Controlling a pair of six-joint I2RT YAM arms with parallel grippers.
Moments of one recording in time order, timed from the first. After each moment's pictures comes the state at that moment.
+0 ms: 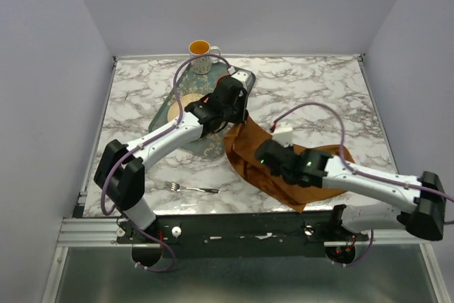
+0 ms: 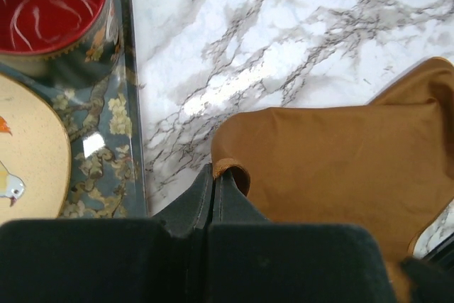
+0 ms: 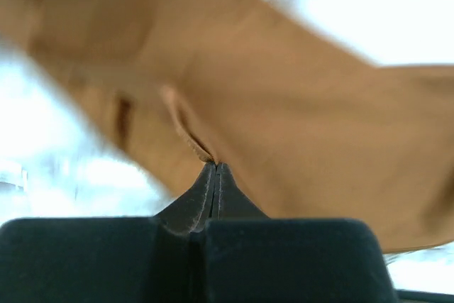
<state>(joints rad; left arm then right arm) -0.74 1.63 1.32 -0.32 -0.06 -0.38 1.16 1.24 0.92 -0.76 0.63 0.75</state>
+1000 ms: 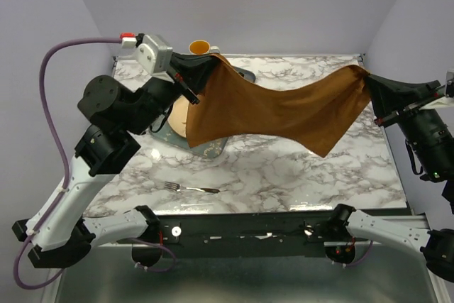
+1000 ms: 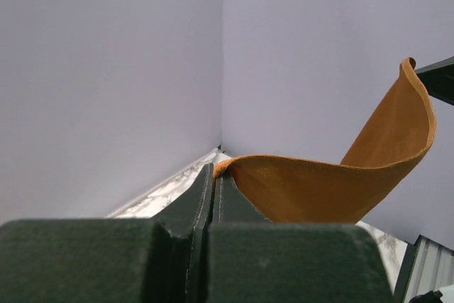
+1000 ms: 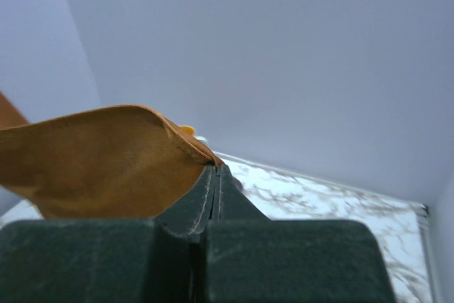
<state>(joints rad) -0.80 1.05 1.59 -0.18 0.07 -0.06 0.88 0.79 1.67 -0.58 0.44 -0.14</state>
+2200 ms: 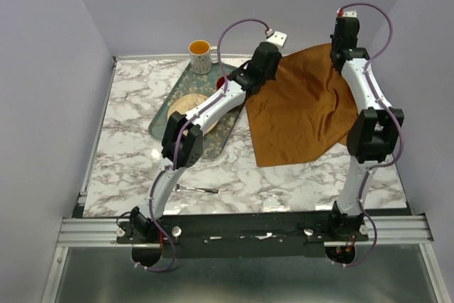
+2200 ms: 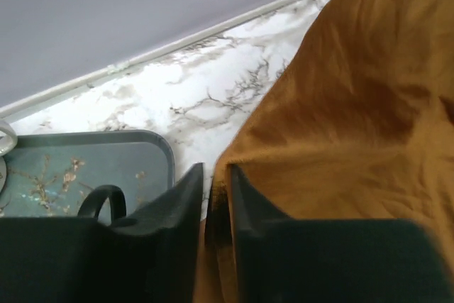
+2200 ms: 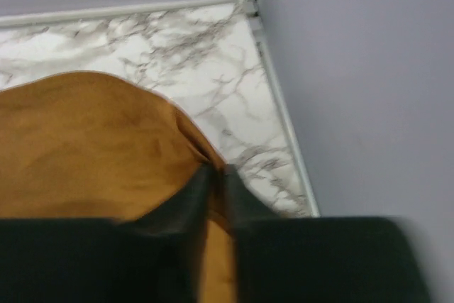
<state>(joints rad) -0.73 2.34 2.26 -0.27 -0.26 -0.12 0.02 2.01 1.94 -0.44 0.48 -0.15</state>
